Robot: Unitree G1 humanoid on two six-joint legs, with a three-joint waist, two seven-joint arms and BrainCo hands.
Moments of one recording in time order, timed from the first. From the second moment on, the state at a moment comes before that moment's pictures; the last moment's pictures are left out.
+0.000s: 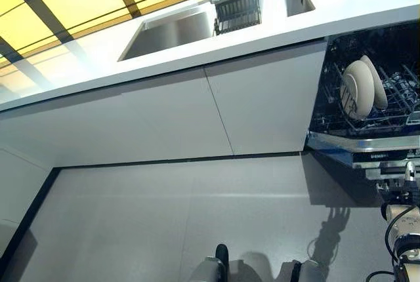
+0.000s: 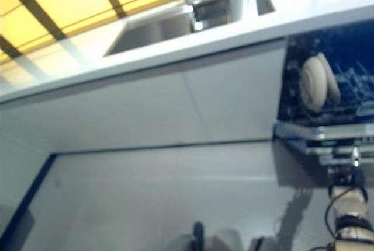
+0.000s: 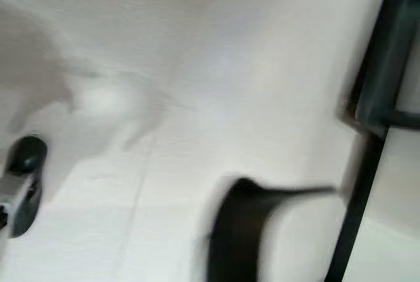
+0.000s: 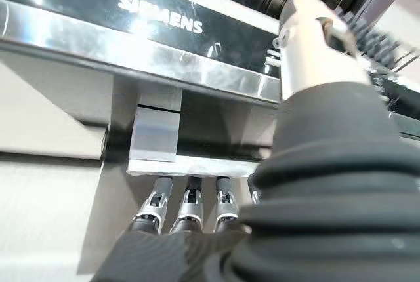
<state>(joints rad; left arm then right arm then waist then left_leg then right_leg) 0.01 0.22 -0.06 1.09 -0.78 0.11 -0.11 -0.64 -0.76 -0.22 1.06 1.63 -0.08 -0.04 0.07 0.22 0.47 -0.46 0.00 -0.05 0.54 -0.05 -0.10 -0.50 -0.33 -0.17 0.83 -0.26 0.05</state>
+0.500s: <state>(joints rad) 0.02 0.25 -0.06 1.08 -0.74 0.10 -0.13 -0.94 -0.81 -0.18 0.99 1.58 -0.11 0.09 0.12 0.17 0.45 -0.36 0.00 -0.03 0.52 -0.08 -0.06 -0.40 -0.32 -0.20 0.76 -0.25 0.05</state>
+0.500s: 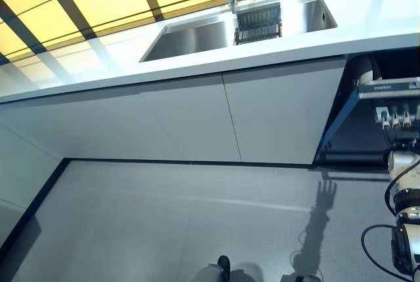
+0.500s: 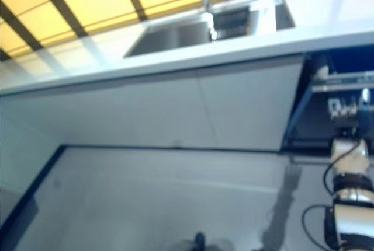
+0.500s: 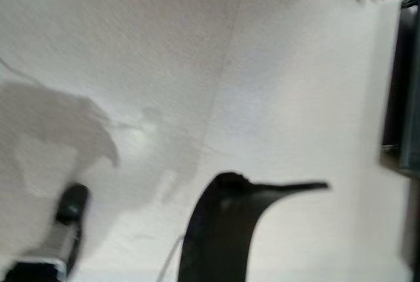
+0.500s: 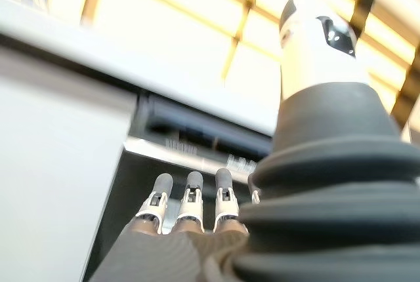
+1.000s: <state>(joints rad) -0.01 0.27 -0.06 1.09 -0.73 0.09 -0.12 -0.80 -0.78 -0.18 1.01 1.53 -0.01 0.09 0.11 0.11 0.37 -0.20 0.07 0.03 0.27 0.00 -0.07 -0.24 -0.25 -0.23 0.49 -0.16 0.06</state>
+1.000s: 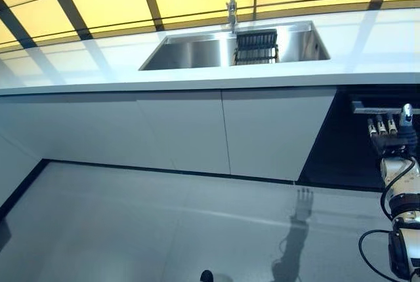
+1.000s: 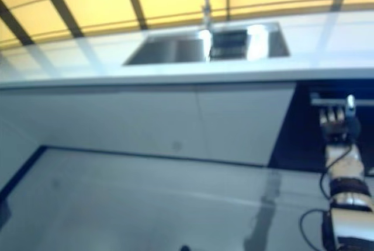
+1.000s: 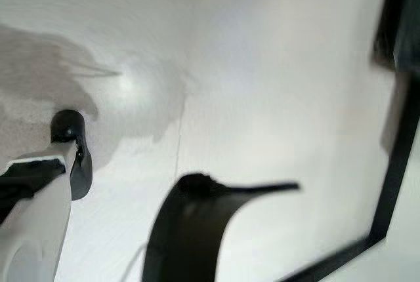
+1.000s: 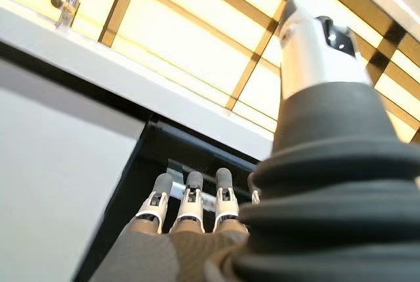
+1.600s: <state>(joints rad) -0.02 0.27 -0.06 1.25 -0.61 0.07 -0.08 -0.30 -0.42 -0.17 1.11 1.31 0.11 0.22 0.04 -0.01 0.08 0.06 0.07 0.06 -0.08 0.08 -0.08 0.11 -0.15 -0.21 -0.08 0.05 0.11</state>
